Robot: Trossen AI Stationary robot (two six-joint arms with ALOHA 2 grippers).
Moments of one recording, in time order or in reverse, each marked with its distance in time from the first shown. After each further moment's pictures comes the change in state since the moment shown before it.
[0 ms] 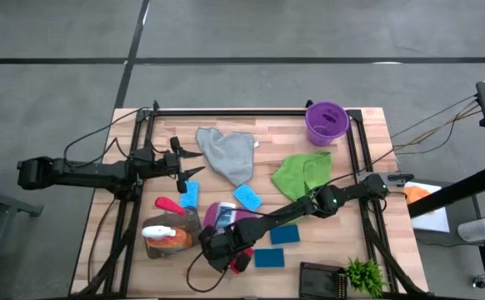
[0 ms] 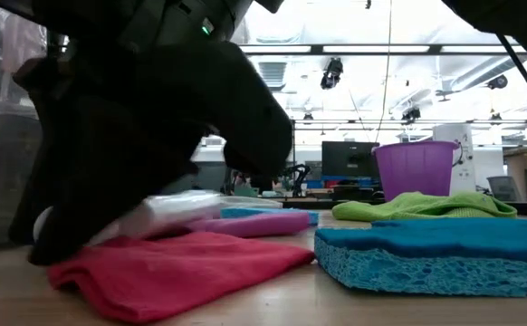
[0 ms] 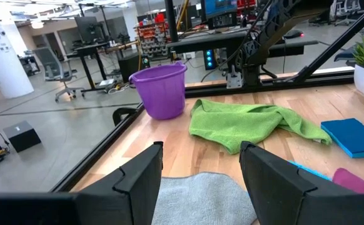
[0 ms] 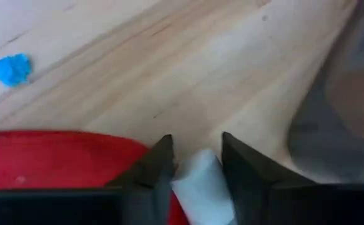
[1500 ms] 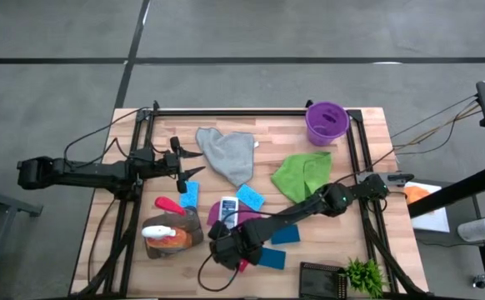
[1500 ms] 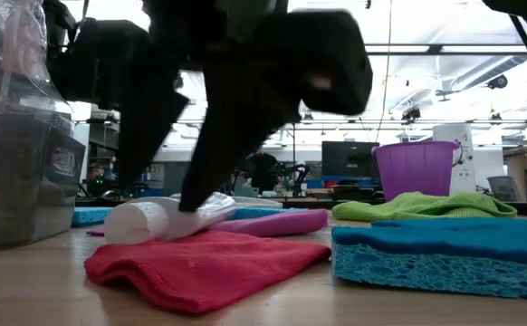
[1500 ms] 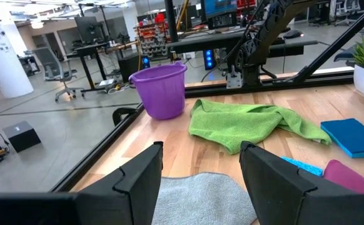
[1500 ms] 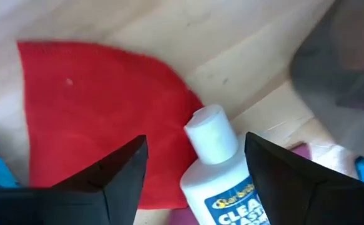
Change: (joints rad) left arm 0.000 0.000 0.000 0.000 0.000 0.000; right arm 0.034 -0.119 -0.054 -0.221 0.156 -0.074
